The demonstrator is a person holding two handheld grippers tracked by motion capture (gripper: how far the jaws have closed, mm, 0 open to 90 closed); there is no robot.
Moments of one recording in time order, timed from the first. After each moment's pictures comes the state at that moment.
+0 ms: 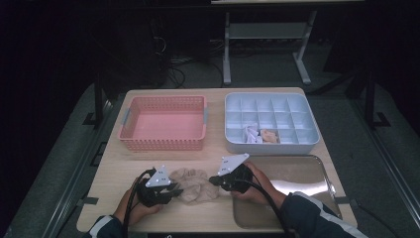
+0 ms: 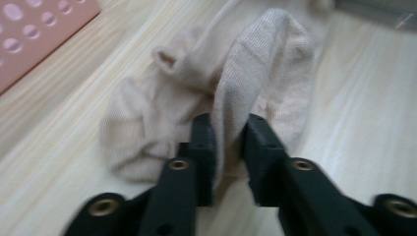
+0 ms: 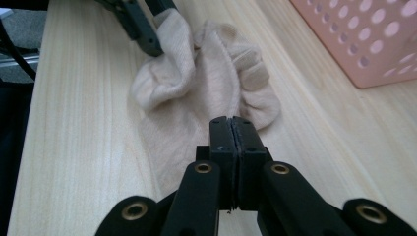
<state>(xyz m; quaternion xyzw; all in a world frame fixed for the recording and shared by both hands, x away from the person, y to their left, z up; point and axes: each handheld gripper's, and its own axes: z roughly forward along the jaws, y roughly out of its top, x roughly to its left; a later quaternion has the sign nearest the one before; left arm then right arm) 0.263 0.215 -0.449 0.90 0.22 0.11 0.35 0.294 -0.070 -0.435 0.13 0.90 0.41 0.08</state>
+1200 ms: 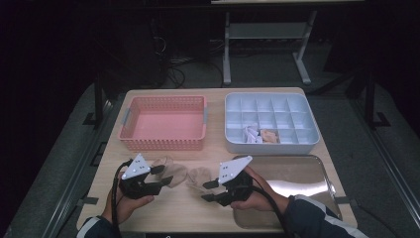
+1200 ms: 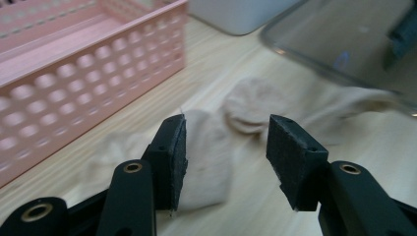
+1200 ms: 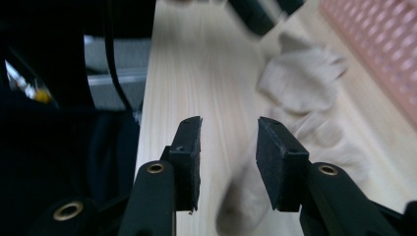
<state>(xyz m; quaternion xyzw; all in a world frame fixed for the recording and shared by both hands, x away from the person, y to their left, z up) 0.257 0.236 -0.411 0.83 0.30 0.16 0.43 0.268 -0.066 -0.405 0.07 0.88 0.47 0.00</state>
